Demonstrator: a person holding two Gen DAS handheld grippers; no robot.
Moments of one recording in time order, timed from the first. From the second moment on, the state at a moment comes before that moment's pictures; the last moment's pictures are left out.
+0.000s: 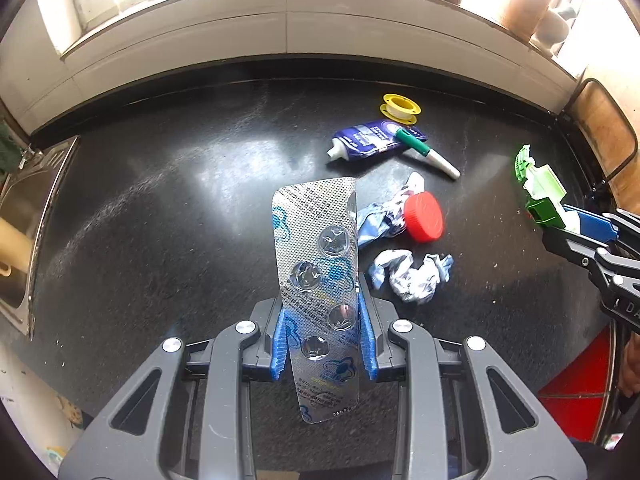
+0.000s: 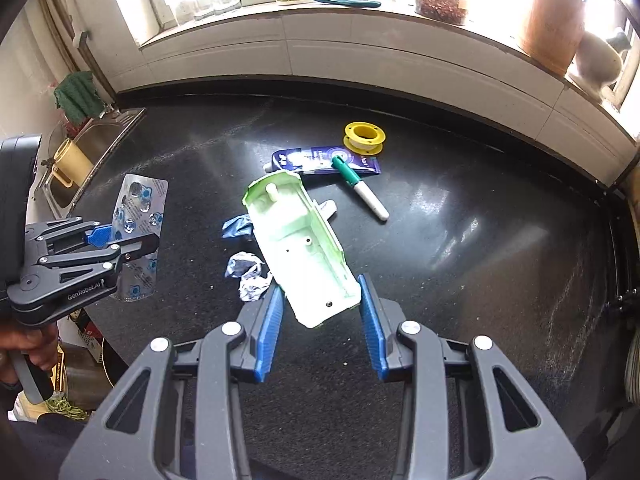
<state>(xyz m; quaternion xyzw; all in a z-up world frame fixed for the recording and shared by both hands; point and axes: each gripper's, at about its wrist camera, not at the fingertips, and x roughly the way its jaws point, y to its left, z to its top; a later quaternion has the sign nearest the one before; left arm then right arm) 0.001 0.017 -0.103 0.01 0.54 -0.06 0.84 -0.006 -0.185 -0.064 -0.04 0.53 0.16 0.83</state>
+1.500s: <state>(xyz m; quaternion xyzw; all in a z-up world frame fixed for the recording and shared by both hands) -0.328 0.345 -0.243 -0.22 0.53 0.30 0.76 -0.217 0.281 -0.170 -0.23 0.59 0.52 0.57</state>
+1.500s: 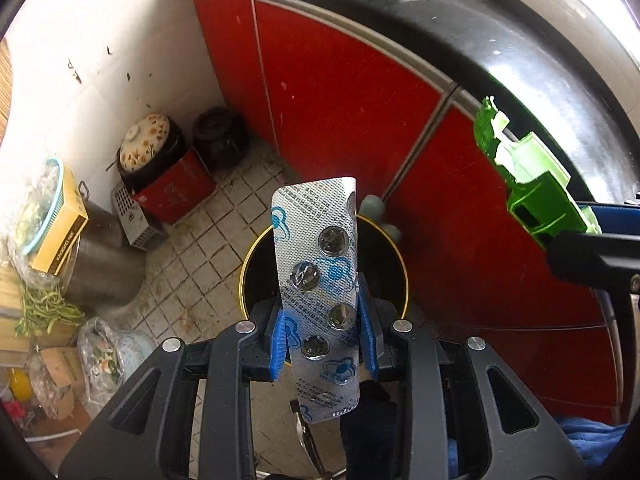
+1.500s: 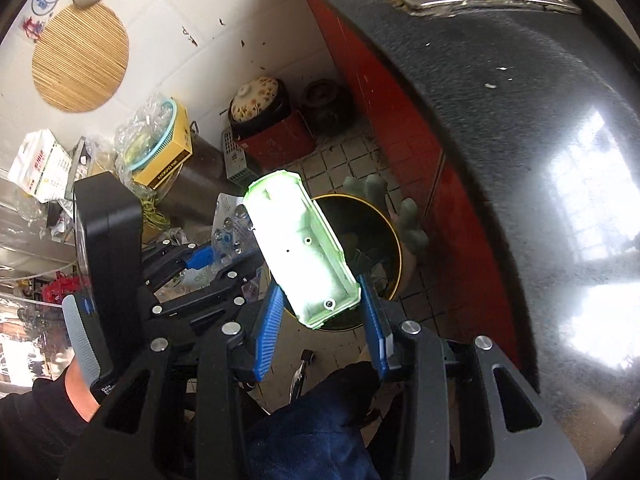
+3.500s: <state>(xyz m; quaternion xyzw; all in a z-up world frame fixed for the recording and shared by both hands) 0.094 -0.017 -0.123 0.17 0.49 -0.19 0.83 0.049 -0.221 -0.074 -0.04 0.51 0.22 0.83</state>
